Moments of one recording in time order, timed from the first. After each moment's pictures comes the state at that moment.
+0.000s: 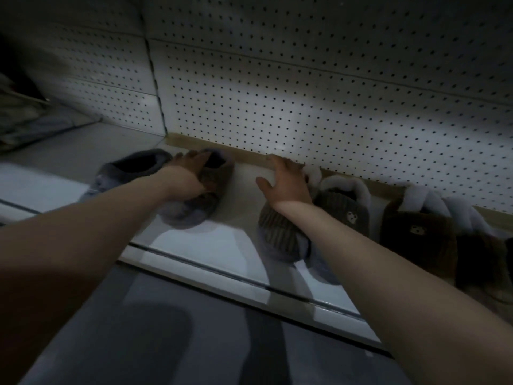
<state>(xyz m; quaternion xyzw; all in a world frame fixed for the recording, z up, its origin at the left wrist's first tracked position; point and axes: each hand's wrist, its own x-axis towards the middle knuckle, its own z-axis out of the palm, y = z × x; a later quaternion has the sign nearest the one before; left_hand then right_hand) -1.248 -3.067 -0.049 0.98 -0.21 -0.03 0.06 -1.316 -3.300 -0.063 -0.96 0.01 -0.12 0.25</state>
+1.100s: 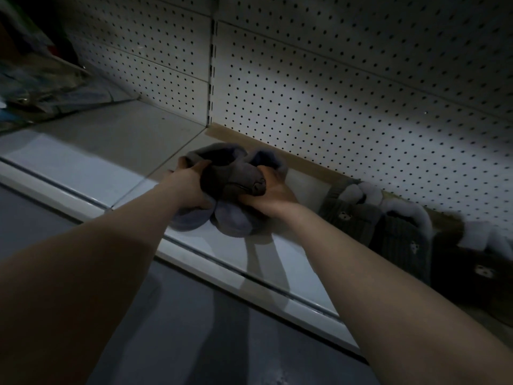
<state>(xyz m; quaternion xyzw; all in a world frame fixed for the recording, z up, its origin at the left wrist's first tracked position) -1.222 -2.952 -0.103 0.97 -0.06 -0.12 0.18 -1.249 -3.173 -0.095 -0.96 -0.01 0.07 0.27</state>
